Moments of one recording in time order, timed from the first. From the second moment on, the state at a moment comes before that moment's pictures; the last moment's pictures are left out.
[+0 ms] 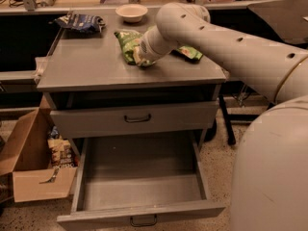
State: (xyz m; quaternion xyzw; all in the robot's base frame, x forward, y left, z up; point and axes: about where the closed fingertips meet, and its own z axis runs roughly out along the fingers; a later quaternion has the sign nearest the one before) arm 0.760 0.031 0.835 -0.25 0.89 0.17 0.35
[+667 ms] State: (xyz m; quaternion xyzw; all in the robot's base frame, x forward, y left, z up) arm 0.679 0.011 0.921 -0.25 0.82 0.26 0.44
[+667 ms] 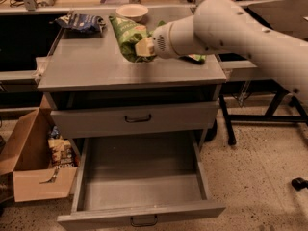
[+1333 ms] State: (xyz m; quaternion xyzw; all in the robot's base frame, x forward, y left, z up) arm 0.671 -0.023 0.927 -0.24 0.82 0.26 0.45
